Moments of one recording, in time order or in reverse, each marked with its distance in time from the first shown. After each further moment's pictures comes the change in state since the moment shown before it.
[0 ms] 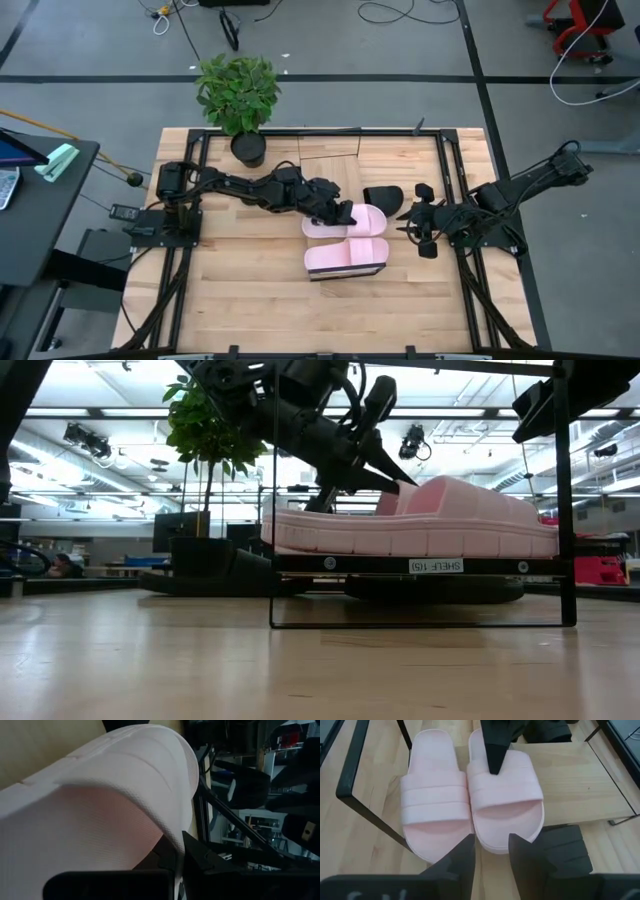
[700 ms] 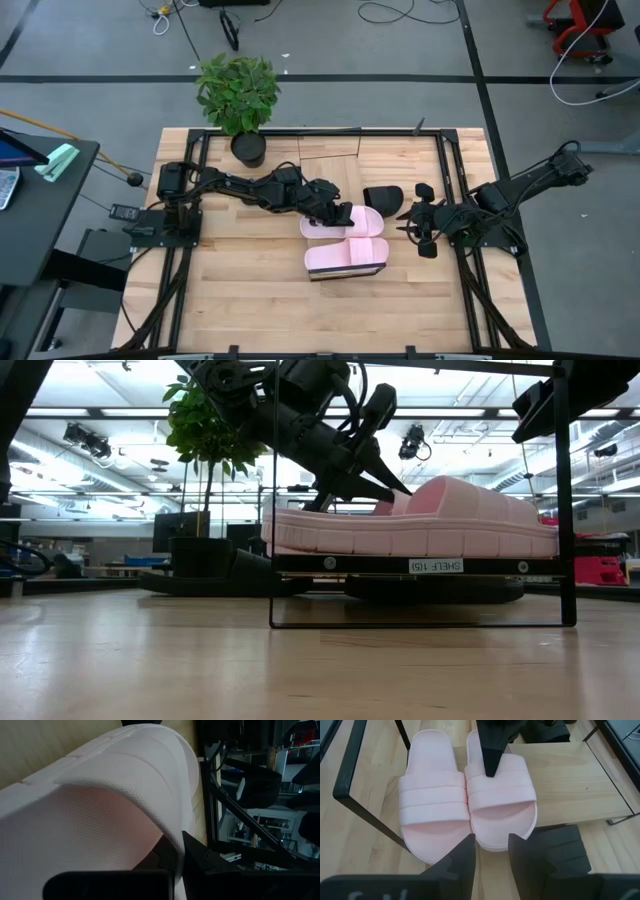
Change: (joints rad) left arm -0.002 0.006 -0.001 -0.038 0.004 0.003; right arm 0.000 0.000 0.000 -0.001 0.007 0.002
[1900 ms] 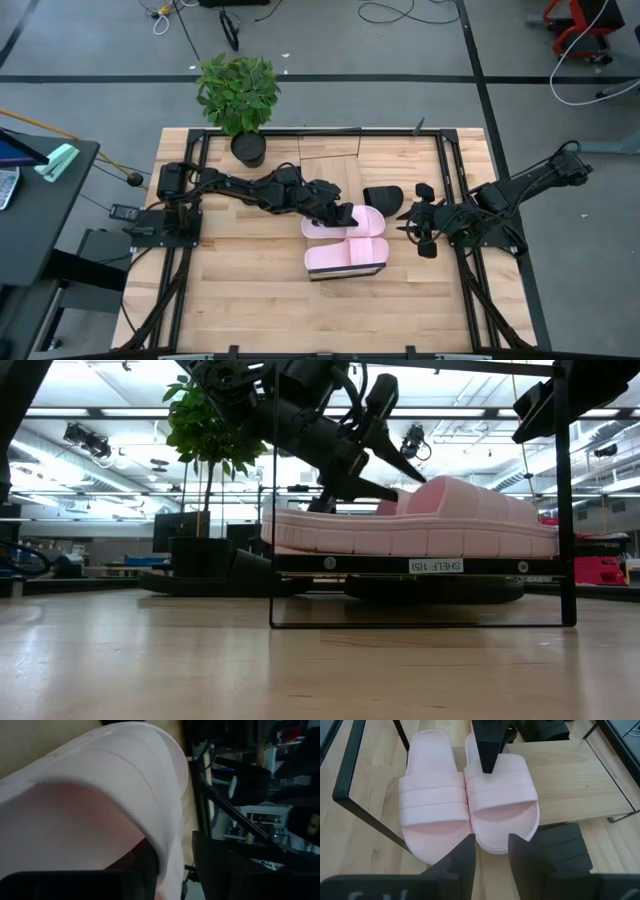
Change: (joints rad) left arm -0.011 0.001 0.000 0.057 -0.005 0.022; right arm 0.000 0.000 0.000 -0.002 0.000 0.020
